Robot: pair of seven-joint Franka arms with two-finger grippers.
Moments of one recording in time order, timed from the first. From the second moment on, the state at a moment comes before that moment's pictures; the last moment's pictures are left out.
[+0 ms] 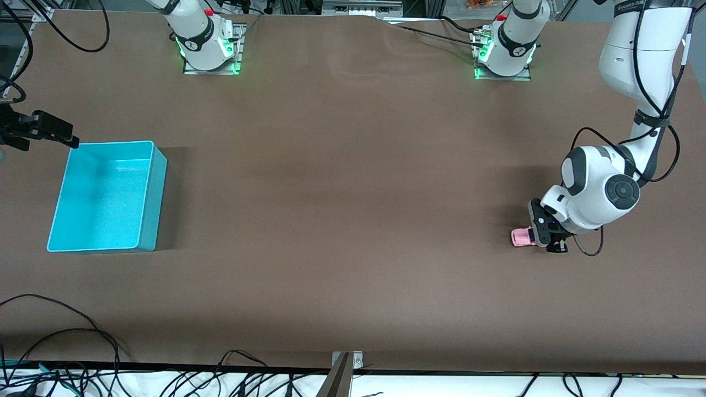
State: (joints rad) left arm 0.05 0.59 0.00 -1.90 0.01 2.53 1.52; right arm 0.17 0.14 -0.25 -1.43 0.04 1.50 -0.14
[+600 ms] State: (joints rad) left arm 0.05 0.59 0.00 -1.86 0.01 2.53 1.52; right arm 0.17 0.14 -0.25 -1.43 0.04 1.48 -0.14
